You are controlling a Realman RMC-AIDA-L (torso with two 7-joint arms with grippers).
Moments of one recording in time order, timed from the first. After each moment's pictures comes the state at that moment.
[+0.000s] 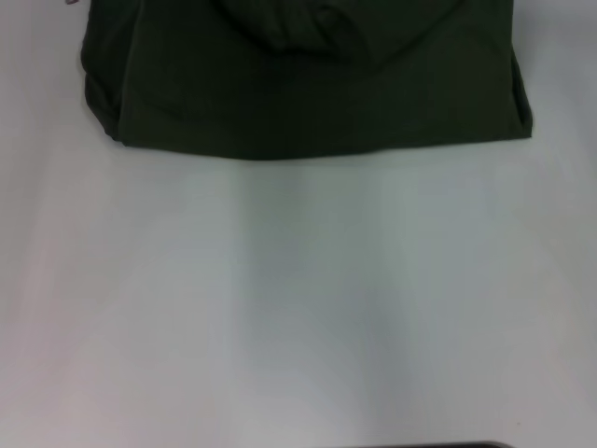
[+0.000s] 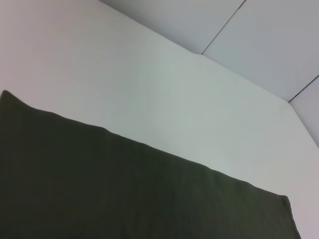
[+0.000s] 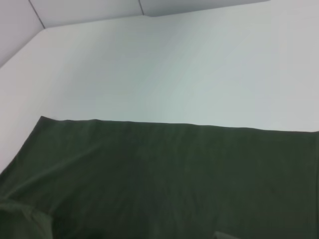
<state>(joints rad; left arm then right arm) -1.00 -2.05 -2.38 -0.58 -0.75 0.76 -2.70 0.88 1.91 -0.77 -0.71 -2.43 -1.01 2.40</state>
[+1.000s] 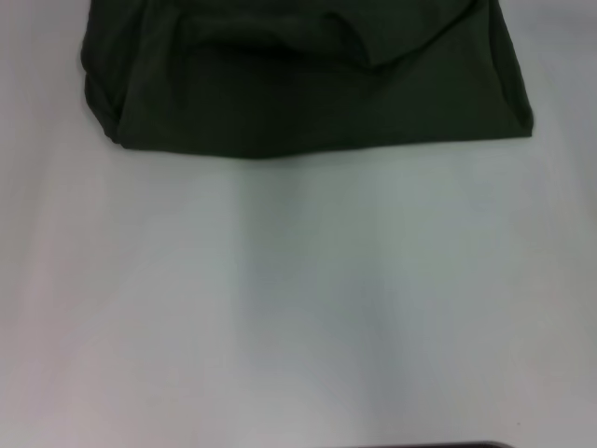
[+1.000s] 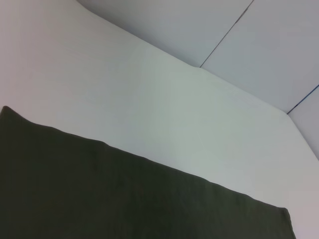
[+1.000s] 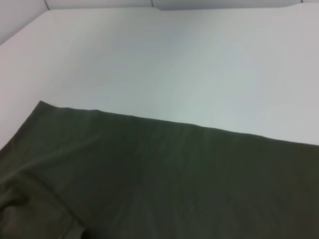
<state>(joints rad) -0.99 -2.06 -2.38 -0.60 -0.76 0.73 -2.69 0.90 1.91 -0.87 -0.70 -2.44 -0.95 2.41</state>
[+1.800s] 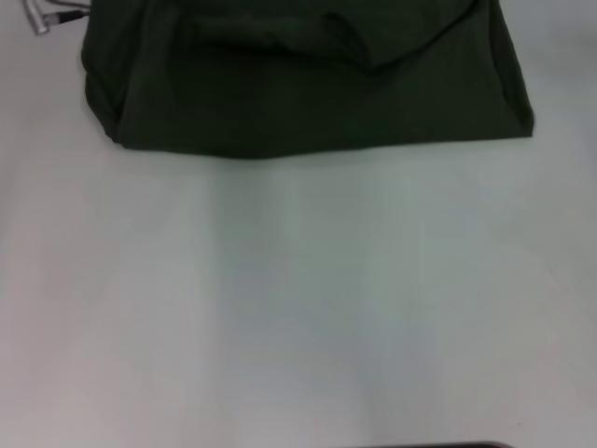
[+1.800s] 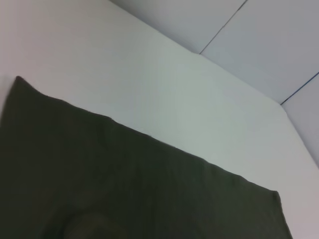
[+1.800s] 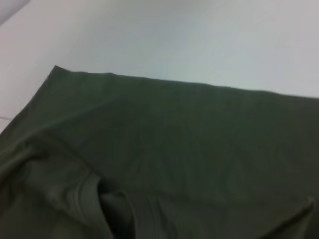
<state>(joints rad) -0.85 -2.09 -2.38 -0.77 -0.80 0.88 -2.69 0.80 1.93 -0.81 -0.82 -2.45 -1.14 2.39</state>
